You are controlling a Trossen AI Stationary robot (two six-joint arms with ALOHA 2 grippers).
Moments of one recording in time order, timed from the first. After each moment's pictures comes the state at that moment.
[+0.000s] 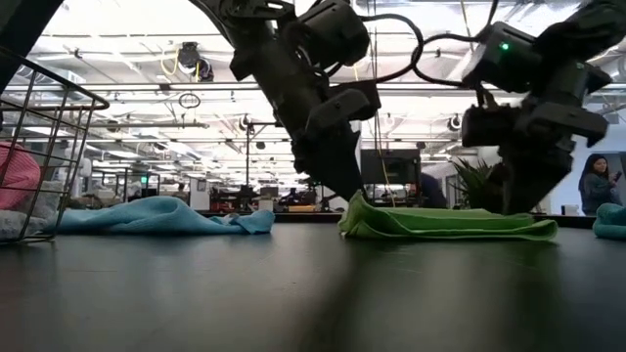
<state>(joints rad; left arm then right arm) -0.01 2.04 1.40 -0.32 0.03 -0.16 -0.04 1.20 0.41 -0.30 -0.16 0.33</state>
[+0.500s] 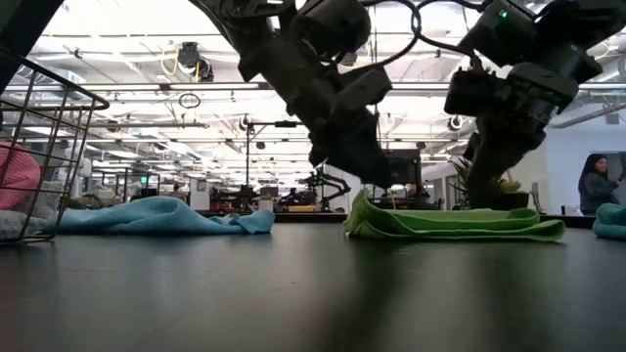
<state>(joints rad) -0.01 2.04 1.40 -0.17 0.02 -0.19 -0.03 1.15 0.45 -0.17 -0.15 0.33</state>
